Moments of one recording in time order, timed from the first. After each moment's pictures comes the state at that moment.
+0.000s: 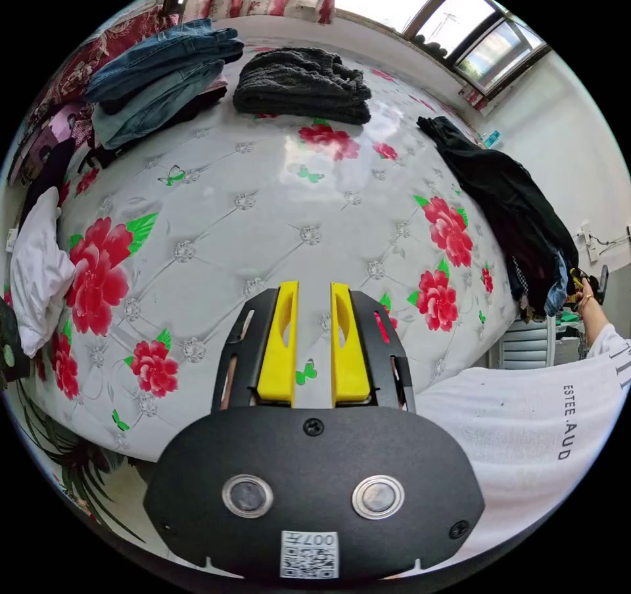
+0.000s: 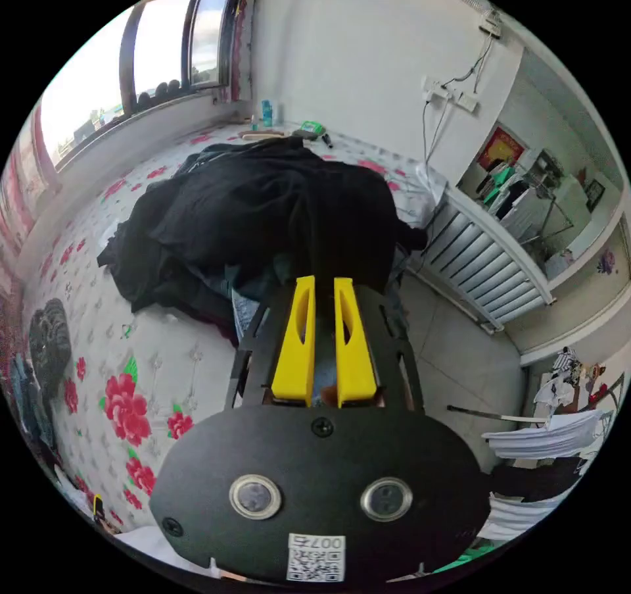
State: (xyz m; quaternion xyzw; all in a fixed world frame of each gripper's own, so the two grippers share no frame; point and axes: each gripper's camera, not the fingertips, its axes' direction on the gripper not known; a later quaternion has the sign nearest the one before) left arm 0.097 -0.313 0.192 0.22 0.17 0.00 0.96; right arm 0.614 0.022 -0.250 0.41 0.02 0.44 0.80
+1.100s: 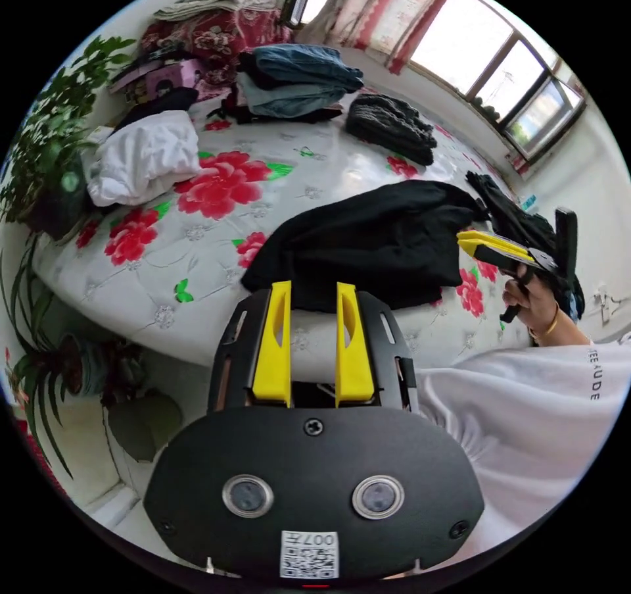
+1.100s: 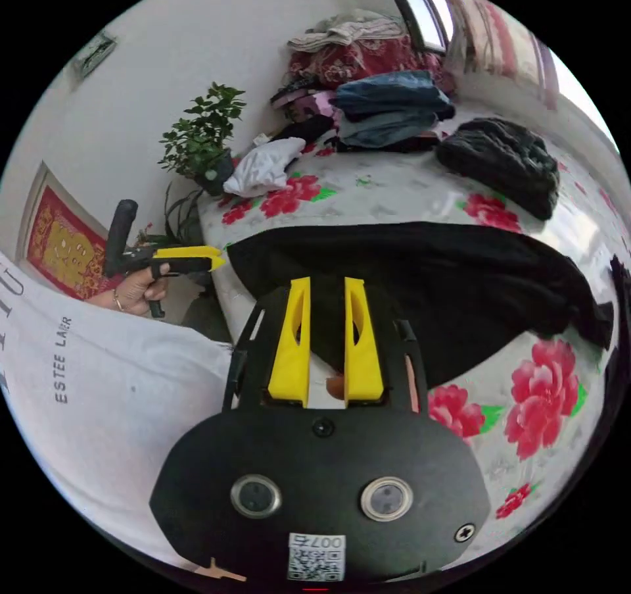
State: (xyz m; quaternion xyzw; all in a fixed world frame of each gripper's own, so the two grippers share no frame) left arm -0.044 -0.096 0.150 0.28 0.14 -0.14 0.94; right arm 0.005 -0.147 -0.149 0.38 -0.15 -0.40 0.82
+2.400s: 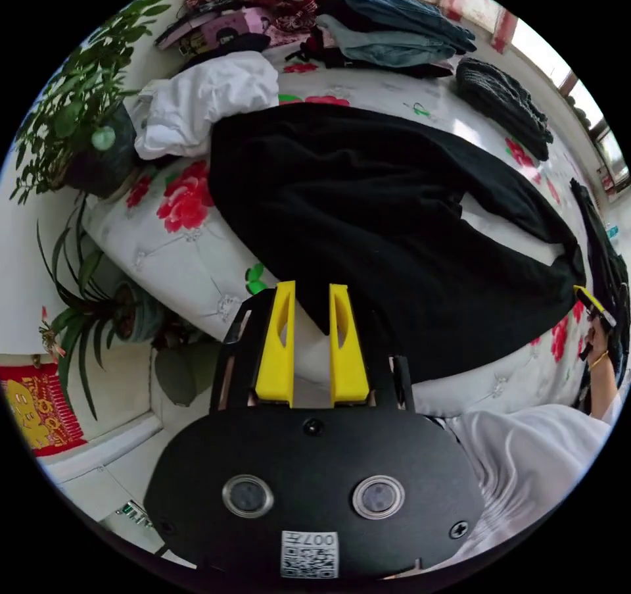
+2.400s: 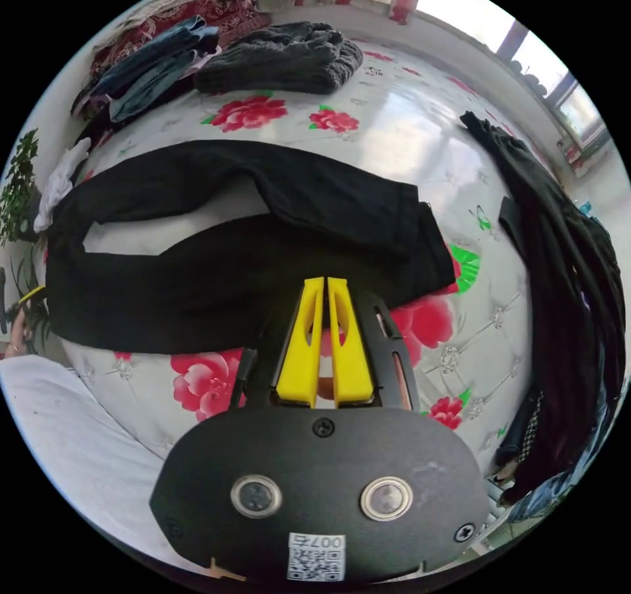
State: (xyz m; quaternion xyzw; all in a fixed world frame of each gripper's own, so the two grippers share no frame) left arm -0.099 -0.139 0.145 0.13 0.01 -0.26 0.96; right arm 0.127 -0.320 -0.133 0.35 0.05 -0.13 0.93
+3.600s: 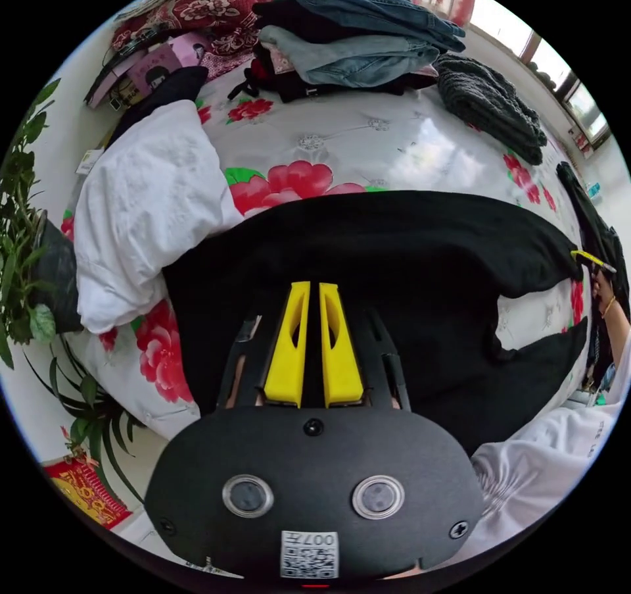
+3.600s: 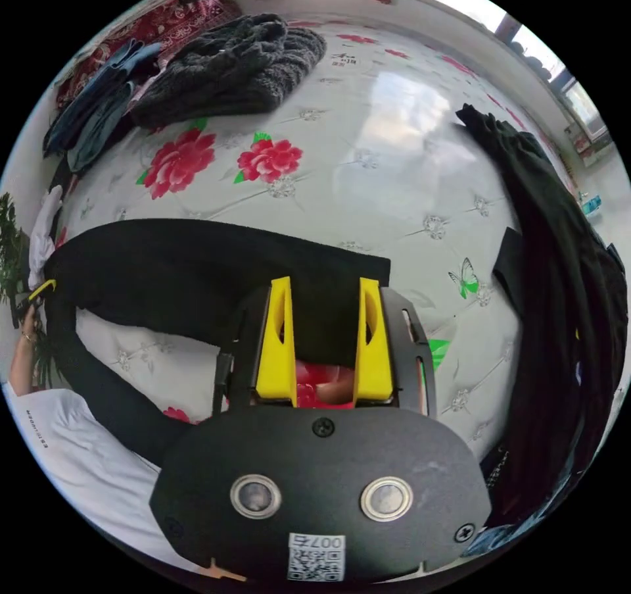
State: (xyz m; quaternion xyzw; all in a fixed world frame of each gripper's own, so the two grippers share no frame) left arm -0.165 -0.282 0.092 0.17 0.03 -0.16 0.97; right arm 0.200 -0.427 -0.228 0.31 0.02 -0.09 0.95
